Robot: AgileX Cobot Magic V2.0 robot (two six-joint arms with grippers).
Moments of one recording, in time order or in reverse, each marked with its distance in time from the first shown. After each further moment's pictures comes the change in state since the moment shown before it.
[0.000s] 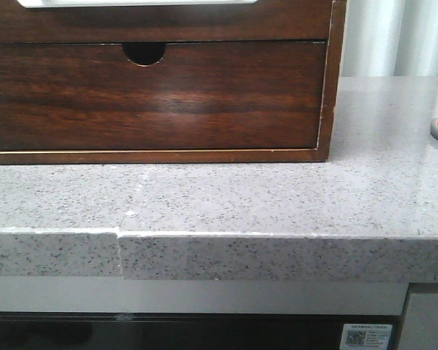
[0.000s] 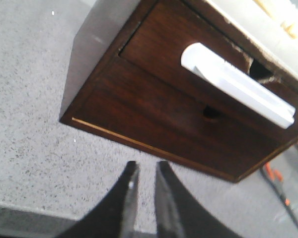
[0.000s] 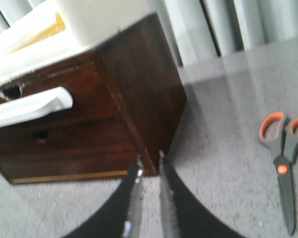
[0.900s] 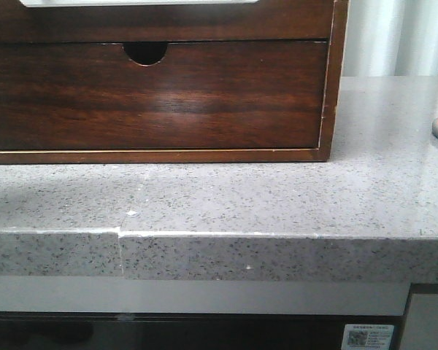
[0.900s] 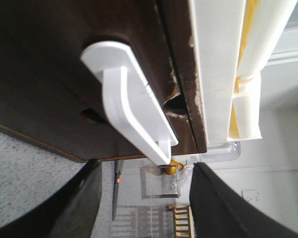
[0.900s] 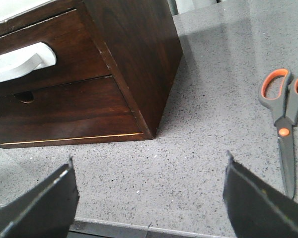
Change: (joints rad) left arm -0.021 0.766 -0.259 -0.946 0.251 0.378; right arm 0.000 0.126 -0.058 -0.005 0.104 -0.002
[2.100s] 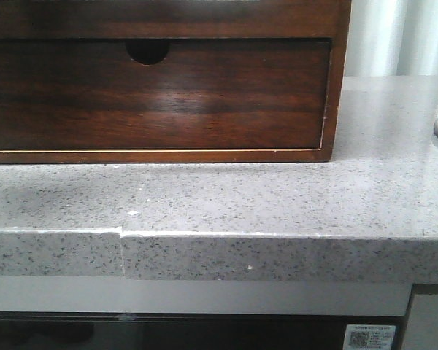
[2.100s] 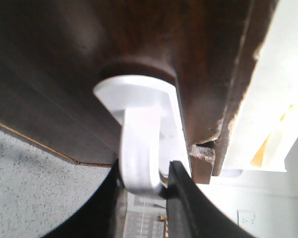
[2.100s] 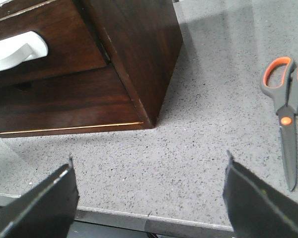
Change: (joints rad) left arm -0.305 0.092 -0.044 -0.144 -0.303 -0.017; right arm 0.000 0.000 0.000 -0.002 0.034 0.000
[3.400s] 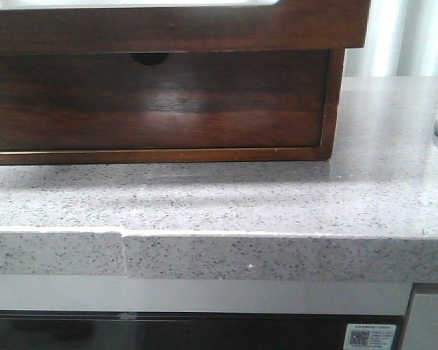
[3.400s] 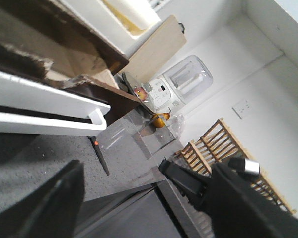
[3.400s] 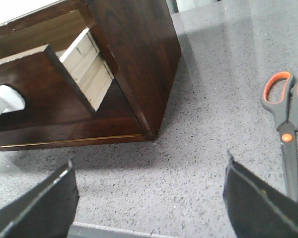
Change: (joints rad) left arm -0.265 -0.566 0.156 0.302 -0.130 0.184; right arm 0.000 0.102 -0.063 -0.012 -0.038 0.000
